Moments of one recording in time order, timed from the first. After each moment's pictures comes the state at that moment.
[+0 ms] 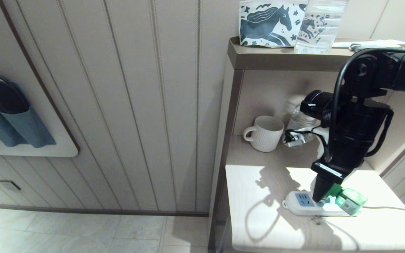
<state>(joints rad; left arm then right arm) 0.00 0.00 0.00 -0.09 -0.03 0.10 0.23 2.01 -1.96 1.52 0.10 -0.30</state>
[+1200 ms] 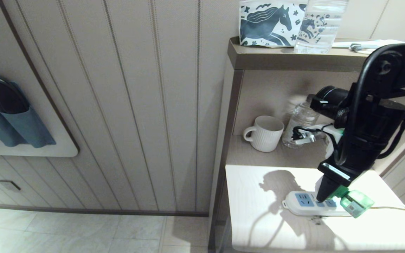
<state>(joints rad) 0.00 0.00 0.00 -0.10 -0.03 0.09 0.22 1.91 -1.84 1.42 0.10 -0.26</state>
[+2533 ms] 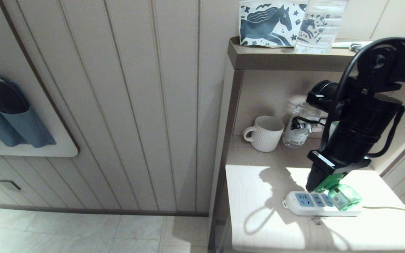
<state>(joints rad) 0.00 0.00 0.00 -0.10 -0.03 0.09 0.22 1.96 -1.95 1.46 0.14 -0.04</state>
